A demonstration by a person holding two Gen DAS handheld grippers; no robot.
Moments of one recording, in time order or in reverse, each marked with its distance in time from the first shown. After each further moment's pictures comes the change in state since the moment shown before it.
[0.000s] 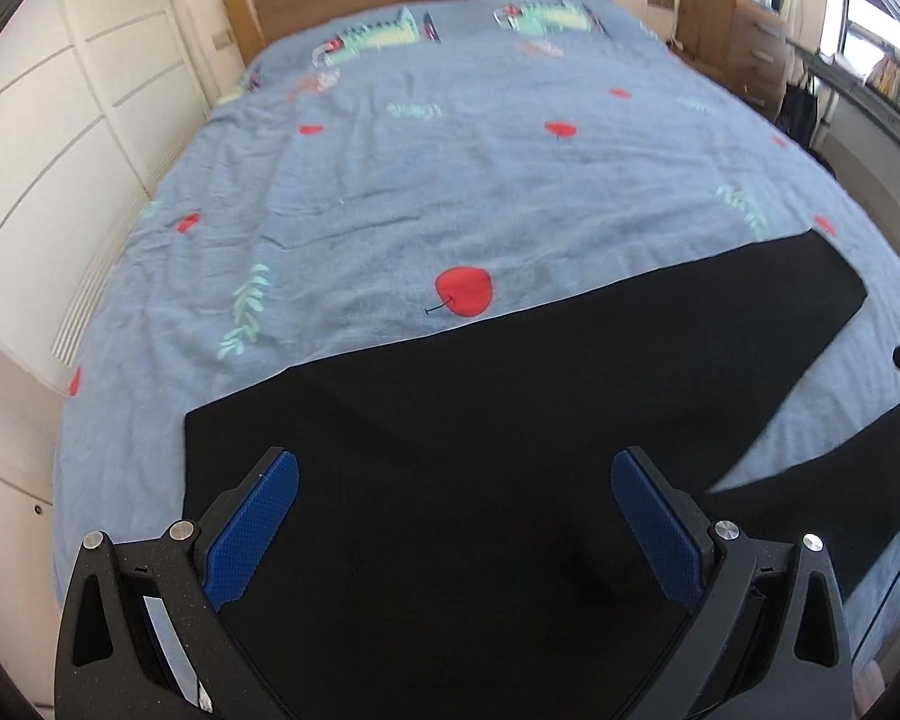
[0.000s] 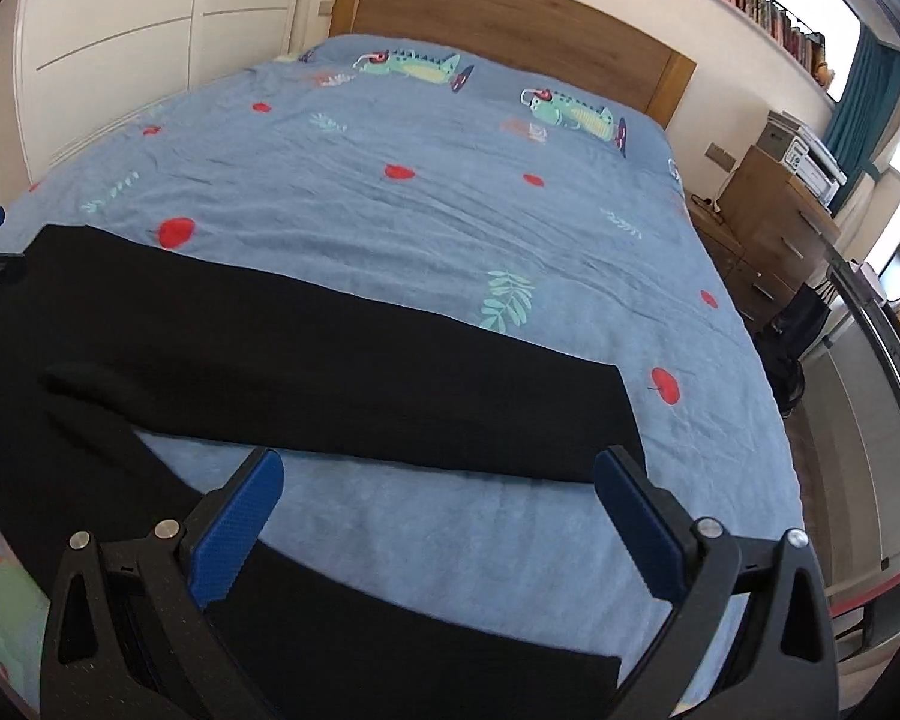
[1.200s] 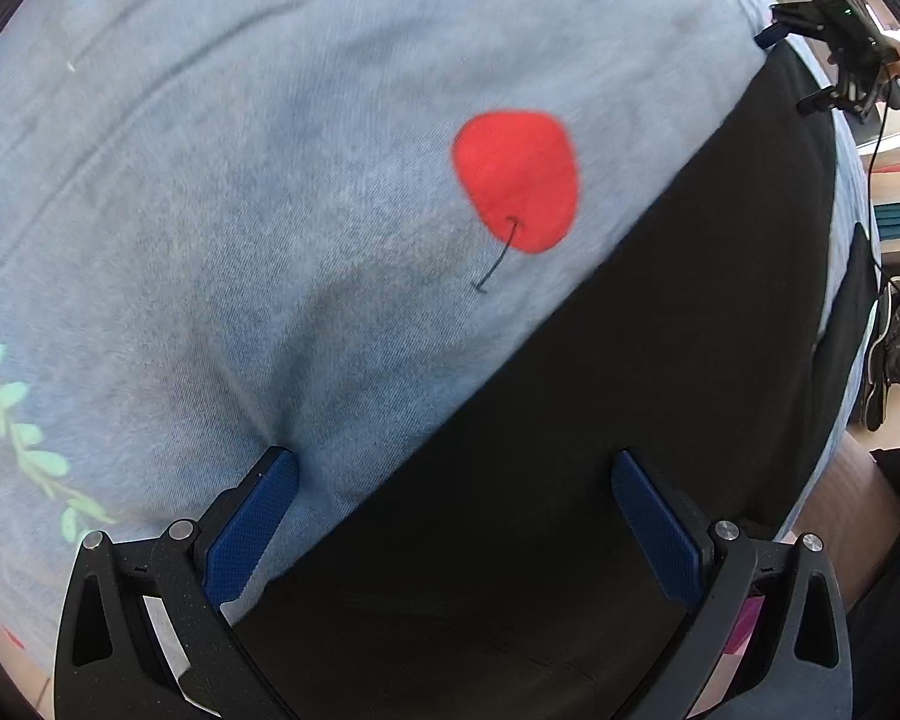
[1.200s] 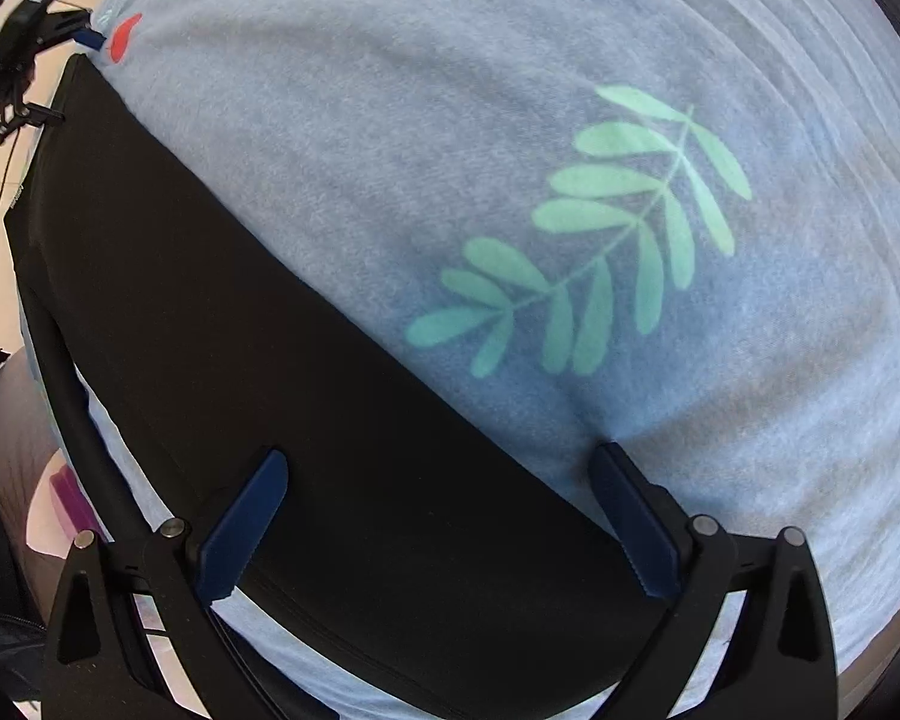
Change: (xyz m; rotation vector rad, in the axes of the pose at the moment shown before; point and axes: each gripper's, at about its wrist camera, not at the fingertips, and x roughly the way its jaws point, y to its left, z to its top) left arm 0.162 0.110 0.075 0.371 0.650 -0.447; right arm 0.250 -0.059 0.096 -0.370 0.775 0.618
